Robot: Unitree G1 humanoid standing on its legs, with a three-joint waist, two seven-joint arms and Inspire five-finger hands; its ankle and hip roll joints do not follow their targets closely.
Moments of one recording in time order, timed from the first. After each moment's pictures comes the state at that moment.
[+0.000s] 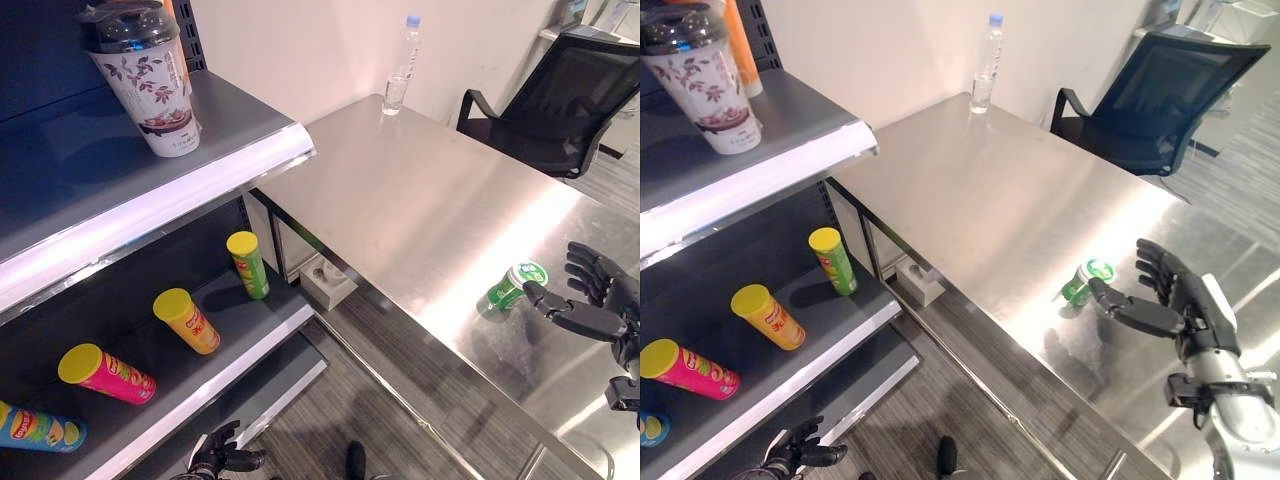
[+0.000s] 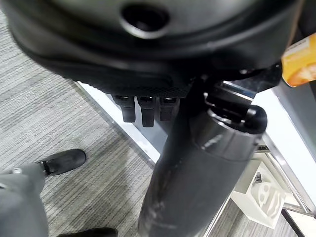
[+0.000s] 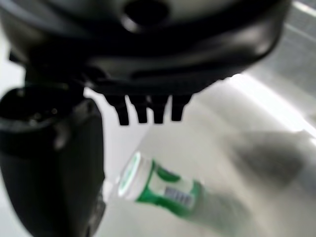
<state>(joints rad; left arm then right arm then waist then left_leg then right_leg) 0.16 0.23 -0.04 0.85 -0.12 -0.03 0.01 0.31 -0.78 -0.40 -0.02 0.44 -0.09 0.14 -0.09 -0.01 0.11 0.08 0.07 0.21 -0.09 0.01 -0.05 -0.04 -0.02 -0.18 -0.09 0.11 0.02</state>
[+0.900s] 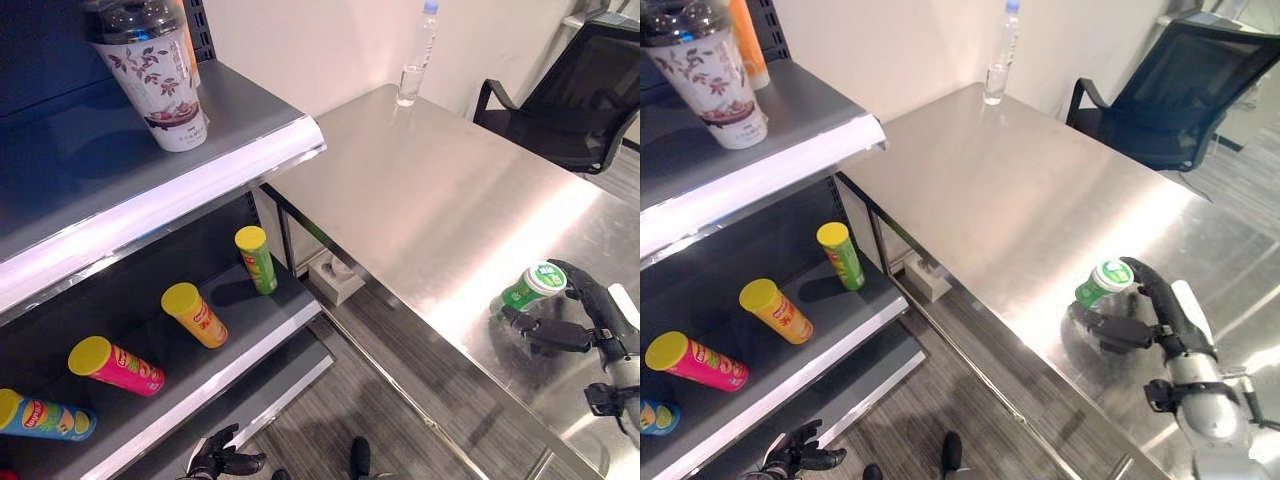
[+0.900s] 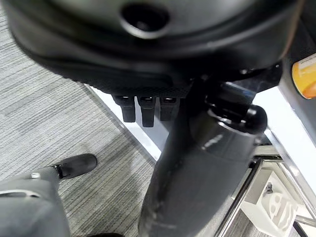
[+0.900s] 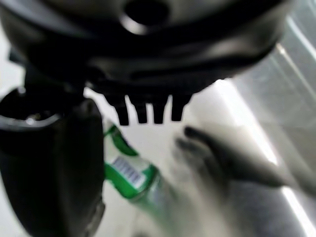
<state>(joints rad) 0.17 0.23 -0.03 0.86 -0.11 -0.03 0.01 0.25 -0.68 -0.33 0.00 0.02 -0.08 -0.02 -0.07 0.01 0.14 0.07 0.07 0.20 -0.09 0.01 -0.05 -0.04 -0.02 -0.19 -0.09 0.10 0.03</state>
